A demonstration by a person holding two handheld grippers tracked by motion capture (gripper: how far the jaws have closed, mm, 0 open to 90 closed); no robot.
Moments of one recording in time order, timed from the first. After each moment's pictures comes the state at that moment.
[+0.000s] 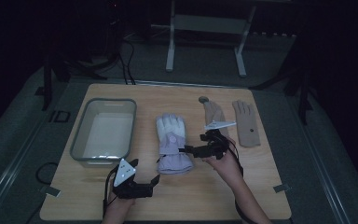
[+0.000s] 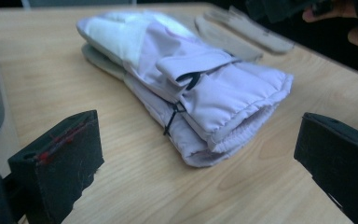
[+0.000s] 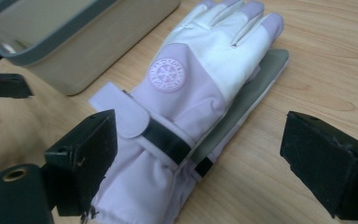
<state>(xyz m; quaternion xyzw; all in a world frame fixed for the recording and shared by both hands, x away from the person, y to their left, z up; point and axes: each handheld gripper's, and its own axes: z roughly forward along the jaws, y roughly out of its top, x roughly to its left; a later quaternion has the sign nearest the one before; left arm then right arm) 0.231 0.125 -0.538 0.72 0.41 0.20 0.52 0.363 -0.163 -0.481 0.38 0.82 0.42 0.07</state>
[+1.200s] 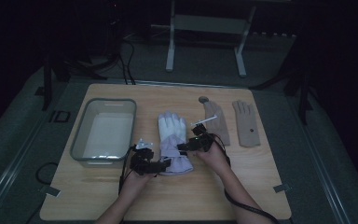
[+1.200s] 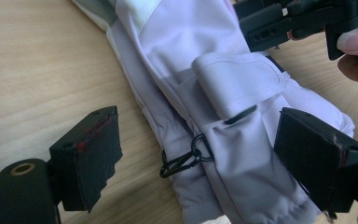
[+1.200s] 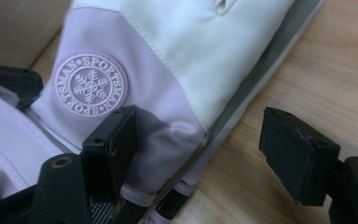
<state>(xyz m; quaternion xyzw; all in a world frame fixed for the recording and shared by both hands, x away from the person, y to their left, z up) 0.312 0.097 -0.552 0.74 0.52 0.05 0.43 0.420 -0.137 -0.538 0.42 0.84 0.34 -0.02</state>
